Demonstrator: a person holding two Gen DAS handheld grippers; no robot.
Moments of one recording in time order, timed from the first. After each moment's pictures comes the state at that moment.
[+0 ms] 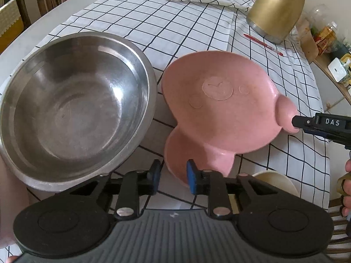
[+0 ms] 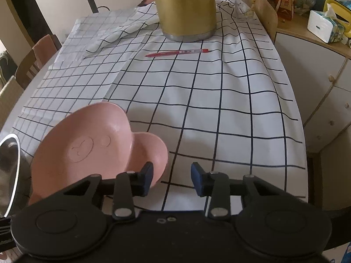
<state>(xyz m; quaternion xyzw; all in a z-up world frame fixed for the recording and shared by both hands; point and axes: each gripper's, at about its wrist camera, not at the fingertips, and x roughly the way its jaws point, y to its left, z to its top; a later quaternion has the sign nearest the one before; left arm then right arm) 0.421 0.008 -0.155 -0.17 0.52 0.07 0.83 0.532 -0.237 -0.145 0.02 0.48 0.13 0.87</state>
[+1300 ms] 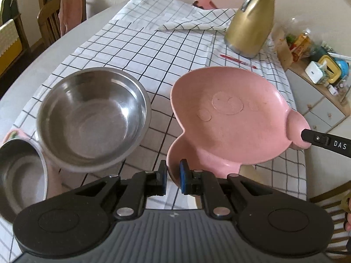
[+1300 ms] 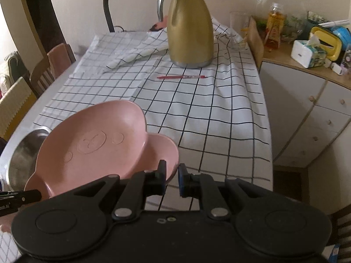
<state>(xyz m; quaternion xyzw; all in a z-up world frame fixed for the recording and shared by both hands) 0.367 -0.007 -0.072 -0.14 0.49 0.05 0.86 0.447 -0.254 -0.073 -0.01 0.43 0.13 0.89</state>
